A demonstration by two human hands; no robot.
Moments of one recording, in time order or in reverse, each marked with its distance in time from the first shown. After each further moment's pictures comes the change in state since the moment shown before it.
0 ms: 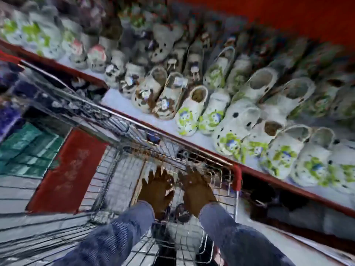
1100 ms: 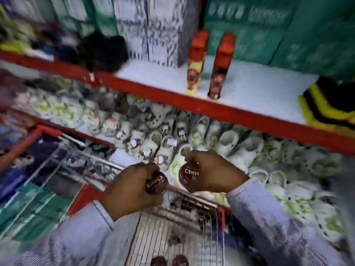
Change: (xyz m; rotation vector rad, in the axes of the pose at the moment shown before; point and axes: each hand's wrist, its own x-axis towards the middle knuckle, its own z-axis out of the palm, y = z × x) left_hand -0.175 0.035 -0.270 -0.097 0.483 0.368; right_hand -0.116 -0.068 -0.329 0.193 0.276 0.007
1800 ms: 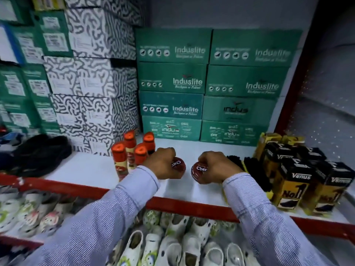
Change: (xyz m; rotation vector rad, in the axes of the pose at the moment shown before) left_hand 0.245 0.254 -0.101 0.150 0.127 0.217; right_hand 0.005 0.137 -0.238 -0.034 0.354 0.274
